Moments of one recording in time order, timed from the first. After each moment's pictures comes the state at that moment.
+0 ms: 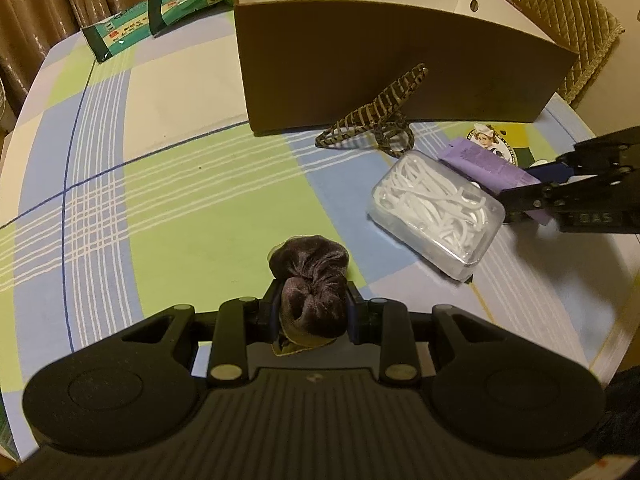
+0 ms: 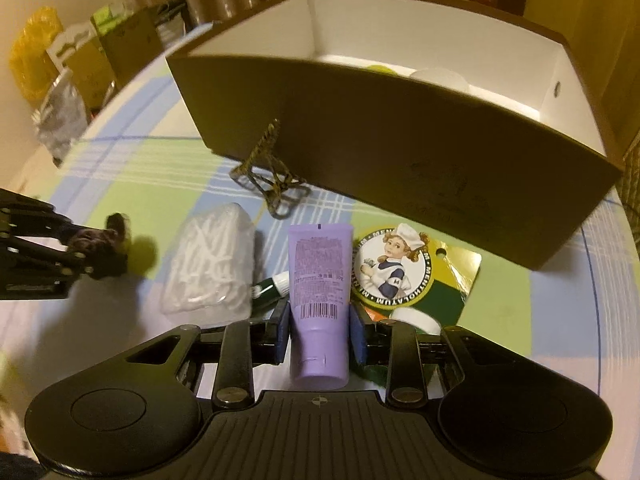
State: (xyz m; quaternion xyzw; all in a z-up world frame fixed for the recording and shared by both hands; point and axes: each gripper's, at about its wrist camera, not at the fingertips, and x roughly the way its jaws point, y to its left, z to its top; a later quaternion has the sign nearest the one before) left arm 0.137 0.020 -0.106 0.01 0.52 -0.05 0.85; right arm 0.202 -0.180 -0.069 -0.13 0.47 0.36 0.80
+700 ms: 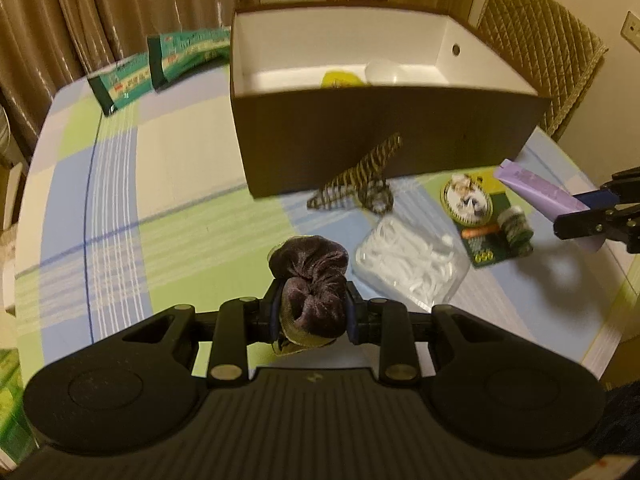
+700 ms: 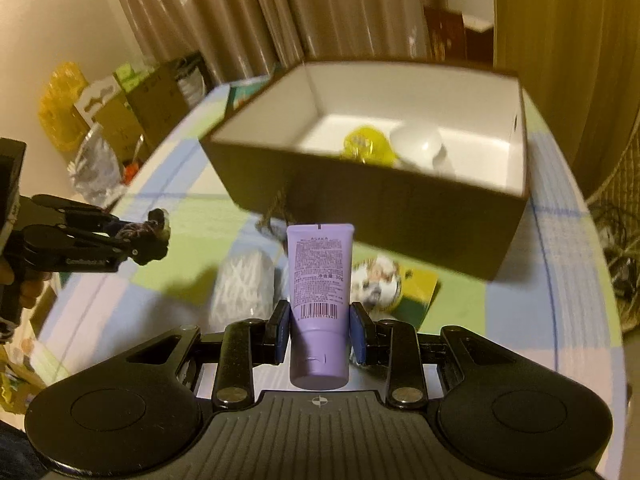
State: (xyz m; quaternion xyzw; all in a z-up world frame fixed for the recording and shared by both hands) left arm 0.143 0.013 -0.056 0.03 0.47 -0.06 0.88; right arm 0.197 -0.233 0.002 -0.06 0.43 0.39 0.81
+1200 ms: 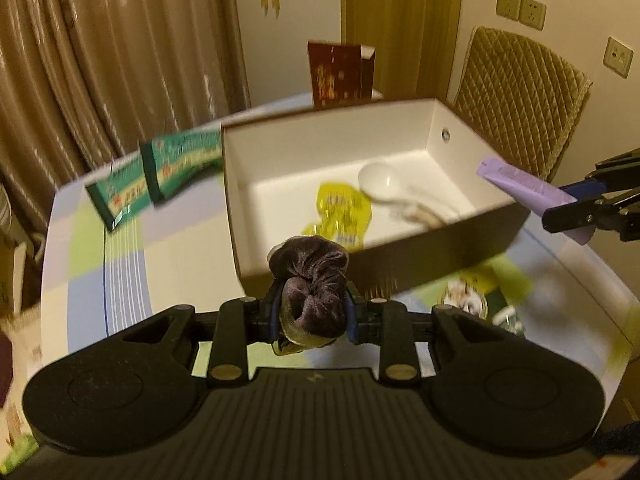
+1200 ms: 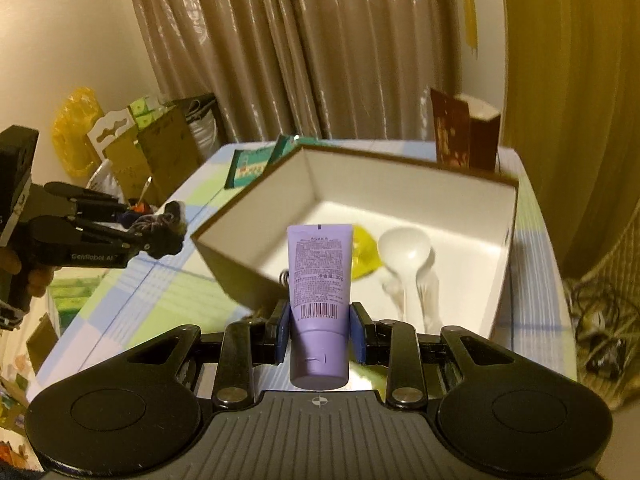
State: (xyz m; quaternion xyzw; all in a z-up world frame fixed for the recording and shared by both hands) left arm 0.208 0.004 0.013 0.07 0.39 -0.09 0.91; right arm 0.256 -0.217 0.052 -0.07 0.36 0.42 0.83
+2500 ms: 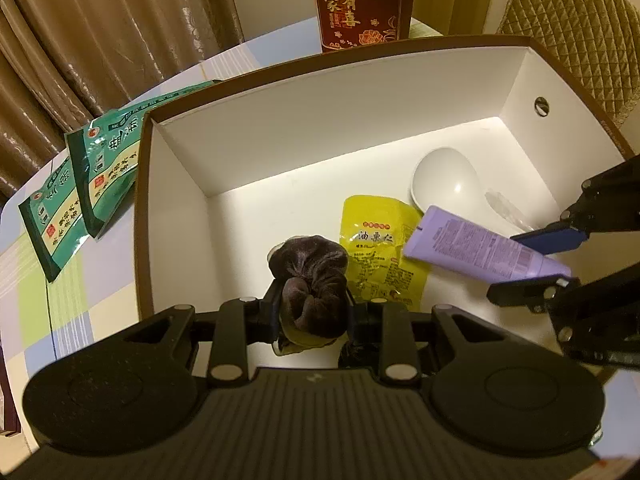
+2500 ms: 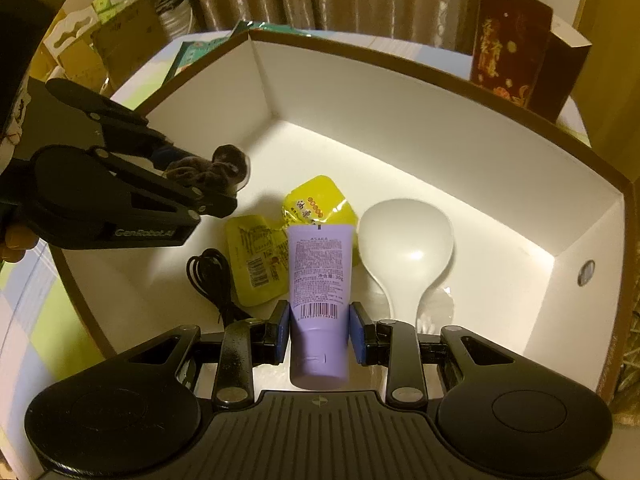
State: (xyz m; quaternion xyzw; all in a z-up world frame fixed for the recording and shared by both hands) left arm 0.397 -0.022 -0.079 0.10 0.52 -0.06 0.85; right arm 0.384 -0.111 -0.048 -0.19 0.49 0.39 0.76
